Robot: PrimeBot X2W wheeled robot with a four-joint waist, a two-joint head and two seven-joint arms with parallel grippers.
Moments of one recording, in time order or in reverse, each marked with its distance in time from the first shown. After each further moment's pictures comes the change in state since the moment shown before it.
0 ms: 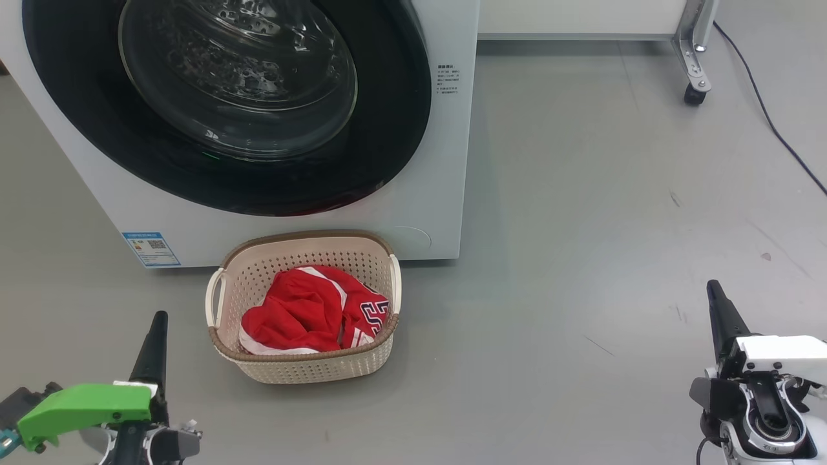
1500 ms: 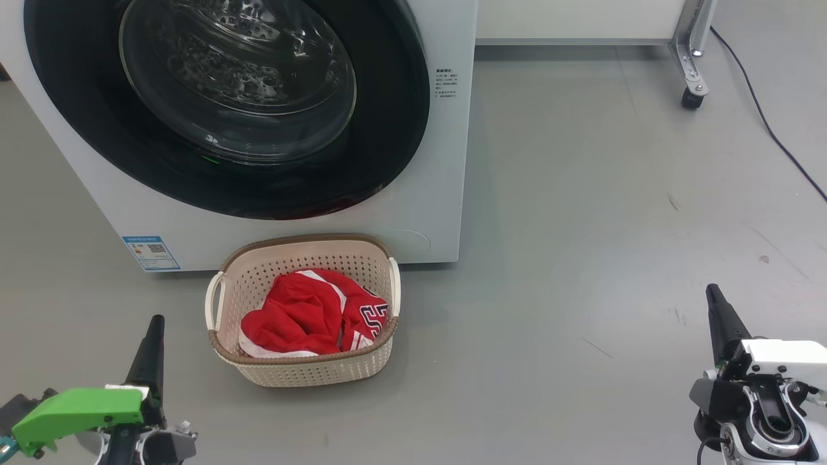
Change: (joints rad) left arm 0.001 0.003 0.016 0.018 -0.095 -0.008 0.025; right arm 0.000 0.012 -0.022 0.019 0.082 0.009 0.022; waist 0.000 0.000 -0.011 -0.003
